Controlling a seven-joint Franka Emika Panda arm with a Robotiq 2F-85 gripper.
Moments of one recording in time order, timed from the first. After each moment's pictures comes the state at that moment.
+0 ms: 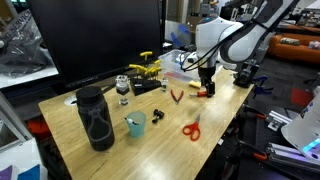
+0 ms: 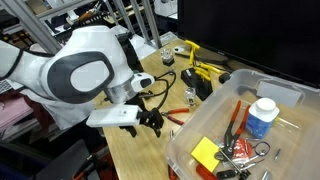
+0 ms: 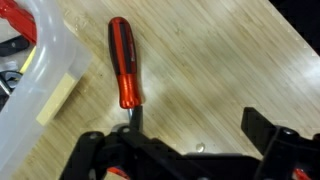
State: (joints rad) arm 0.07 0.11 -0.04 -2.57 -0.37 2.52 -0.33
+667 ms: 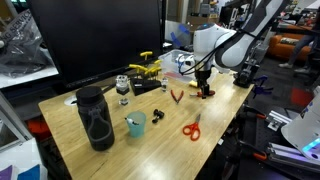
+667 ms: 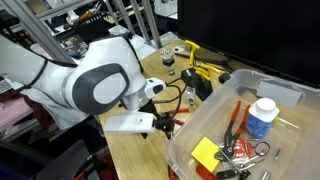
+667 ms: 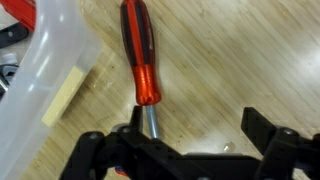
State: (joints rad) arm 0.02 0.23 -0.06 -2.52 -0.40 2.64 -0.32
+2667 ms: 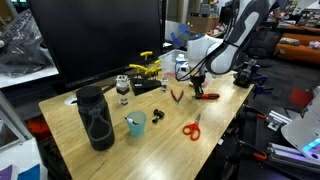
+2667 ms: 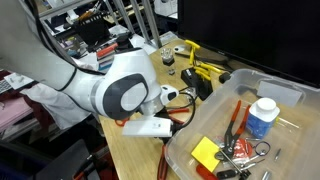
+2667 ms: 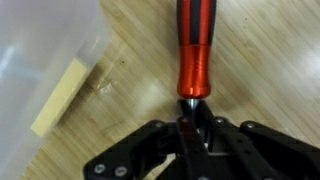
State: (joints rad) arm -0.01 0.39 -0.06 -2.41 -0.41 2.67 -0.35
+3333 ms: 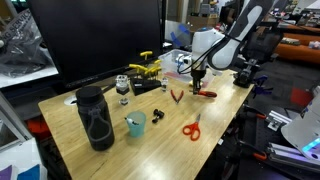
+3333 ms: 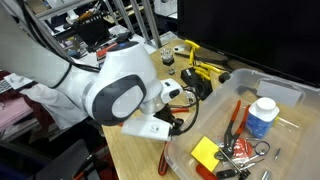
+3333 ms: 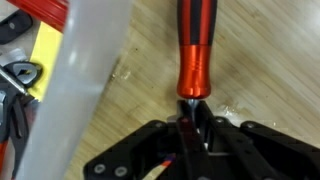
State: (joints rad) arm -0.06 0.33 -0.05 -2.46 -0.32 2.79 -0.34
